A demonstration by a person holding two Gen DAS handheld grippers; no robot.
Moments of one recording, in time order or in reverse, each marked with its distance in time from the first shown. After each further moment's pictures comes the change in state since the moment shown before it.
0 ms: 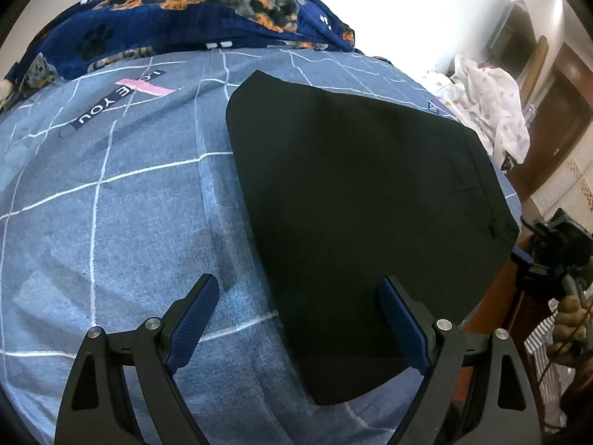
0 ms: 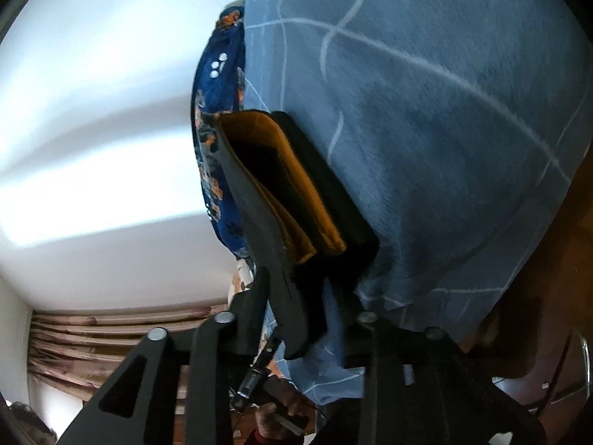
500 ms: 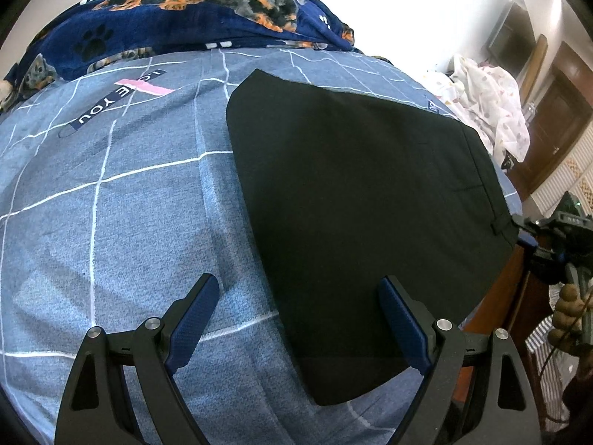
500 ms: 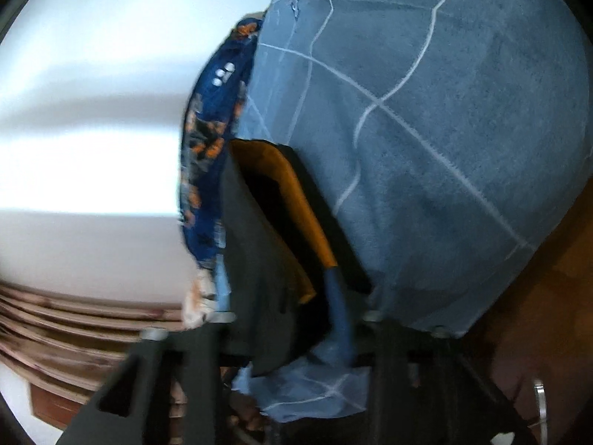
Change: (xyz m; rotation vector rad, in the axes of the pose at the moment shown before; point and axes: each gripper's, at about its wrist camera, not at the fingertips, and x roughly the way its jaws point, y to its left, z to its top) left arm 0.000 -0.001 -0.001 0.010 0.002 0.005; right arm -0.010 0.026 0.008 -0.171 -0.075 -0.195
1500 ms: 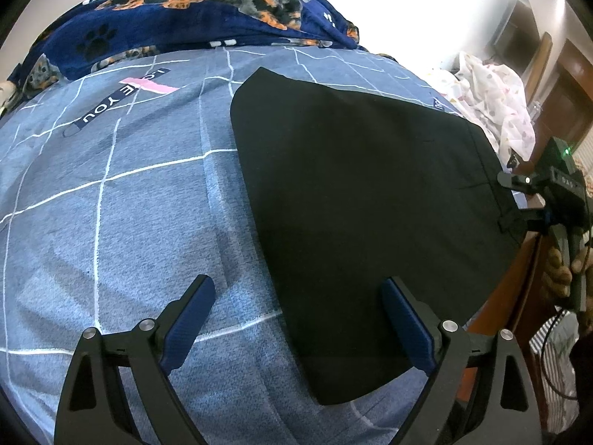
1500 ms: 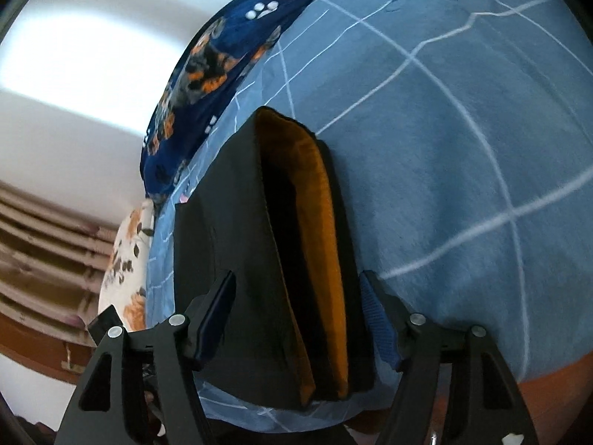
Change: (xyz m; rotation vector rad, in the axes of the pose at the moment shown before) left arm 0.001 0.000 0.001 -0.003 0.005 0.025; right arm 0.065 0.054 0.038 -0.387 0.176 -0.184
